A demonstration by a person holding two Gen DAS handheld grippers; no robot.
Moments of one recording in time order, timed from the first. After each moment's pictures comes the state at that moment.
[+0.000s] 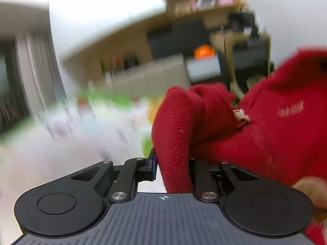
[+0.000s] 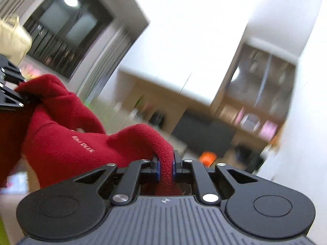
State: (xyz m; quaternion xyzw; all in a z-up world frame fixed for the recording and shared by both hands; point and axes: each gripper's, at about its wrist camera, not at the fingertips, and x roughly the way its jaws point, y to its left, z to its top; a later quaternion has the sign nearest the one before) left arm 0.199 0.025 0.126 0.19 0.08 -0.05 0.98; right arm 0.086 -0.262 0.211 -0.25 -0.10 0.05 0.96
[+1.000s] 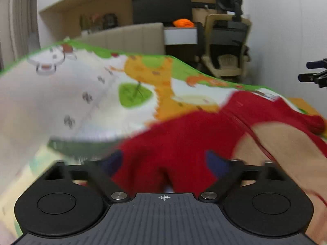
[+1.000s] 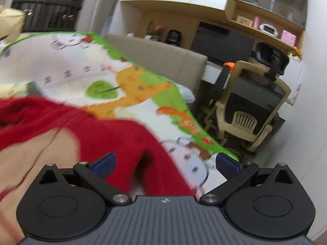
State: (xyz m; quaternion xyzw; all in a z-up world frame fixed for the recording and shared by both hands) left arm 0.165 0.106 0.060 0.07 0.28 -0.16 0.94; right arm 0.109 -0.314 0.093 -0.17 0.21 0.12 0.96
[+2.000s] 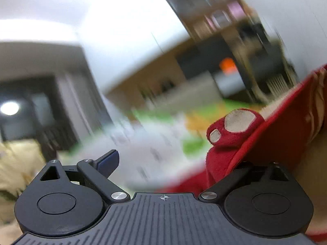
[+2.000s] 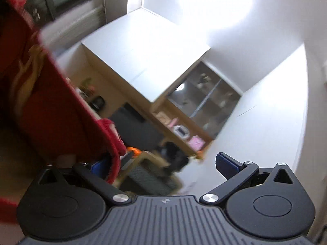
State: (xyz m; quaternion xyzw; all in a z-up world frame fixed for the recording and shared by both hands) left arm 0.044 0.021 0.080 0.22 -0.02 0.10 0.97; right arm 0.012 -0.239 0.081 -0.35 -0.10 -0.13 0.92
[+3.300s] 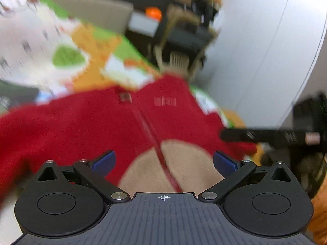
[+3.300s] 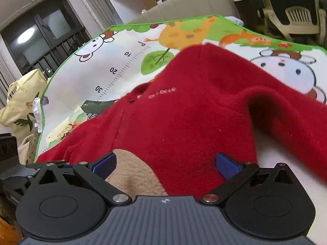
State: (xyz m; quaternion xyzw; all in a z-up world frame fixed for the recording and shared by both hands) left arm 0.138 0.000 0.030 -0.08 0.35 -0.27 0.89; right arm 0.172 -0.285 0.001 0.18 0.35 0.24 0.89
